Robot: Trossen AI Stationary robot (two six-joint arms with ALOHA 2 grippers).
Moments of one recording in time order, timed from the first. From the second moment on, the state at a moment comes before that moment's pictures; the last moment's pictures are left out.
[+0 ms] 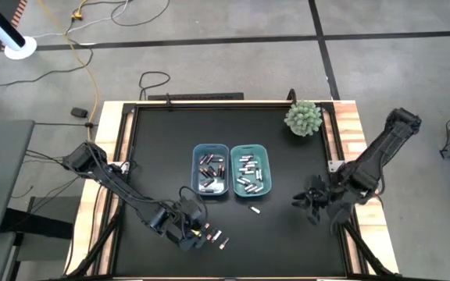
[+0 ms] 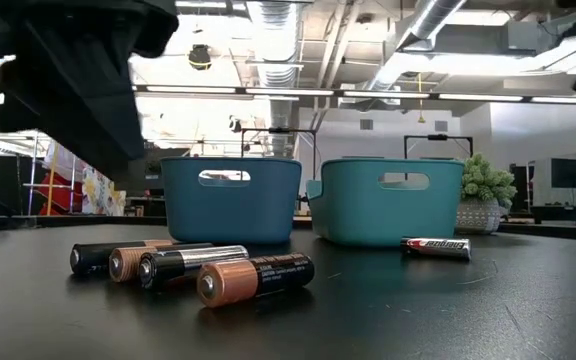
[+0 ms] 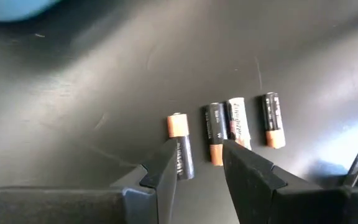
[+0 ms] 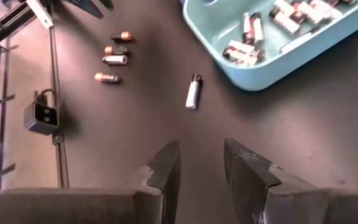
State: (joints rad) left arm -0.63 1.74 1.12 -0.44 -0.40 -1.36; right arm 0.85 0.94 0.68 -0.66 0.59 1.22
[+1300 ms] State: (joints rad) left arm -0.58 2.04 1.37 -0.79 -0.30 -1.47; right arm 0.93 0.95 0.65 -0.54 0.63 1.28
